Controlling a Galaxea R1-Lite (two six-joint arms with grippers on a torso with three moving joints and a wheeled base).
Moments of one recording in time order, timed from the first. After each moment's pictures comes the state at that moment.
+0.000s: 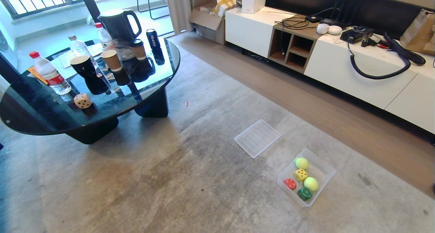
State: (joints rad) left arm -0.01 0.00 0.00 0.01 0.03 -0.07; right arm -0.01 0.00 0.00 -0.03 -0.03 0.05
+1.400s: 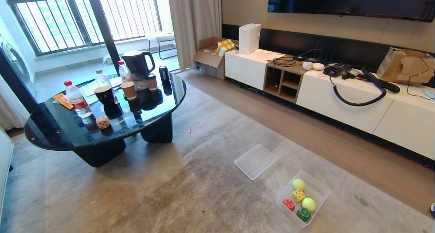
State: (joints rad) left arm -0.01 0.00 0.00 0.00 0.02 -0.02; right arm -0.01 0.00 0.00 -0.03 -0.03 0.05
